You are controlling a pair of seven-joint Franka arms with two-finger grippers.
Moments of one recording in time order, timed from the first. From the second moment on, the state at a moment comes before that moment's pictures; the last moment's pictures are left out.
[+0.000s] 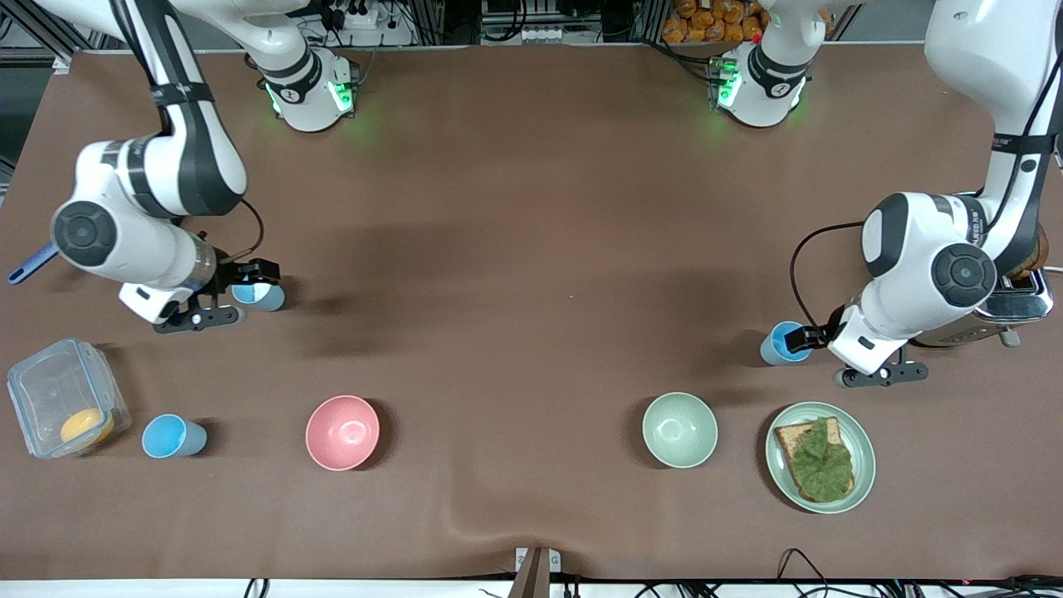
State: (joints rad) left arm 0.12 0.40 -0.21 -1.88 0.12 2.25 -0.24; right arm 0.08 0.17 -0.01 -2.07 -0.02 2.03 -0.08
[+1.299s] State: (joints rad) left arm 0.15 0.48 -0.21 -1.92 0.12 2.33 -0.27; right arm 0.07 0.27 -0.03 -2.23 -0.04 2.27 -0.09
